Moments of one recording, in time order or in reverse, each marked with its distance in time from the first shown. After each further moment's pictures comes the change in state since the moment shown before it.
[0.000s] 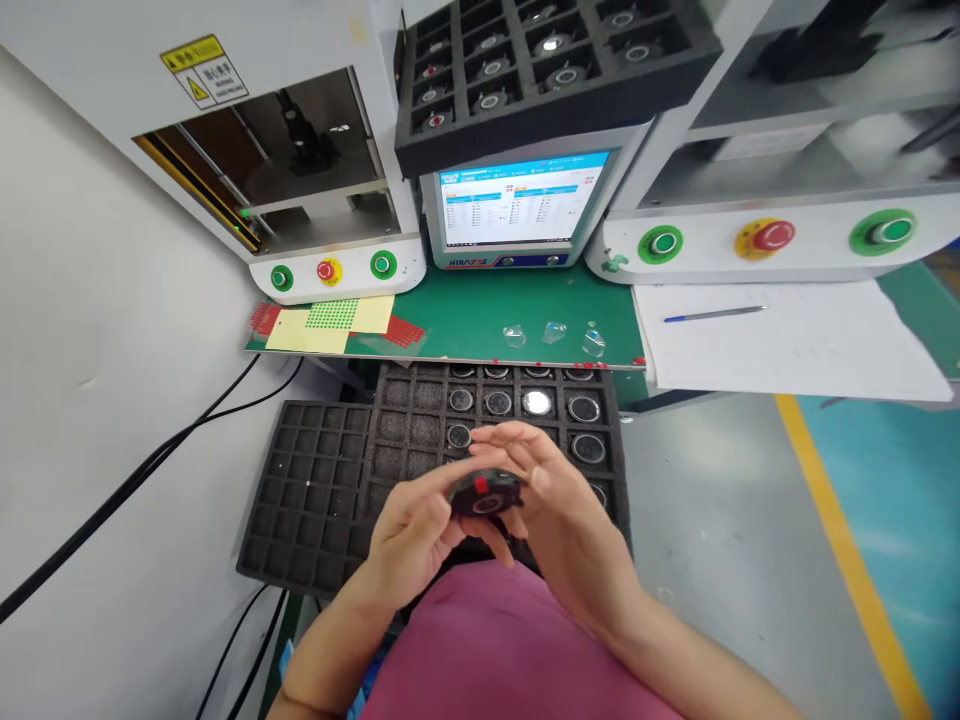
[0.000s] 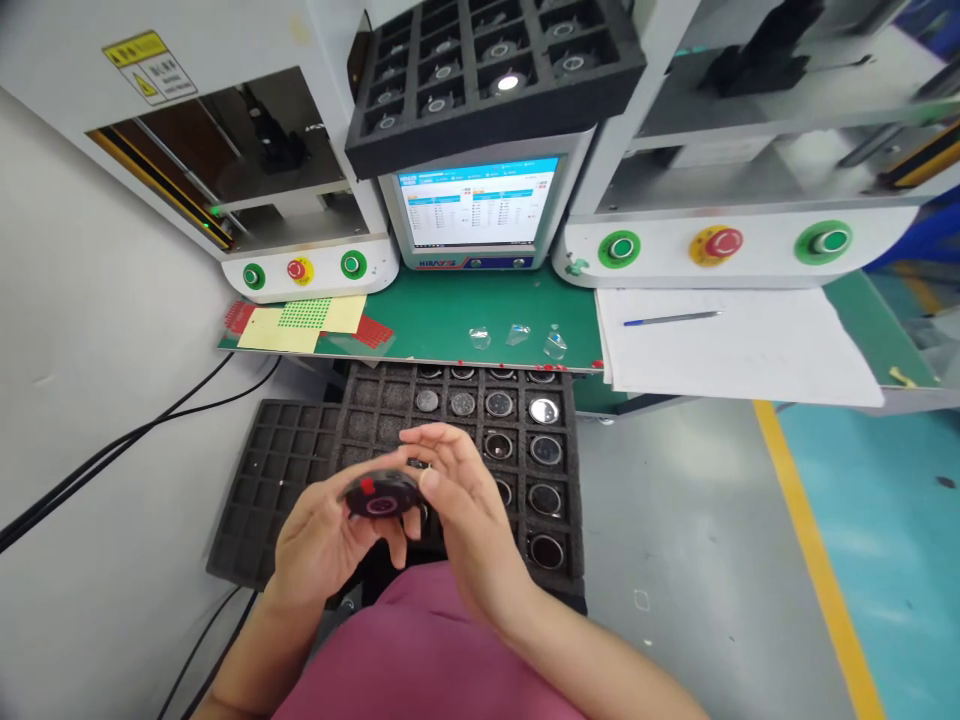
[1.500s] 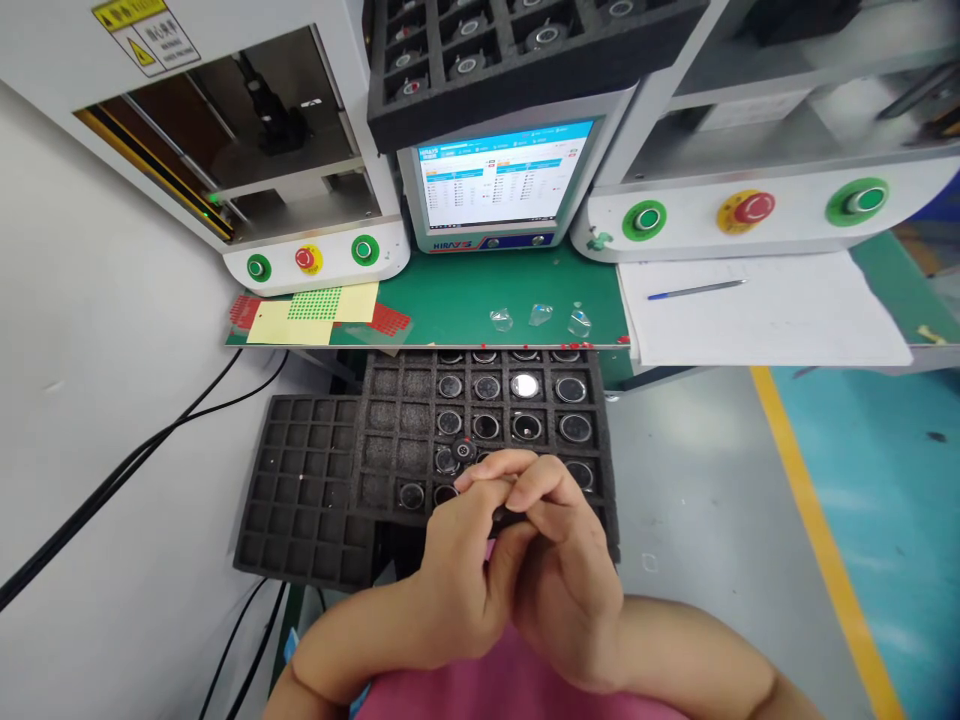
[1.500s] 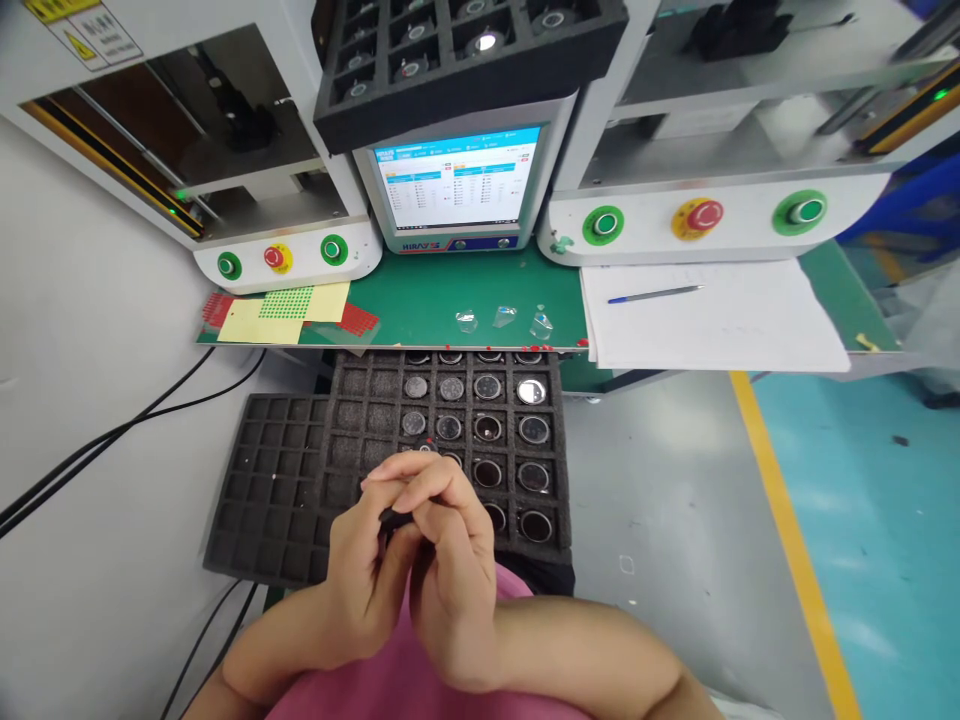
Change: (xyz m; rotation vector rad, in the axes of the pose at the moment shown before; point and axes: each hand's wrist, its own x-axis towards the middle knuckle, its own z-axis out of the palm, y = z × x) left_hand -0.005 0.002 0.034 0.914 0.019 0.059; right_hand -0.025 0.021 0.014 0.068 0.117 -0.318
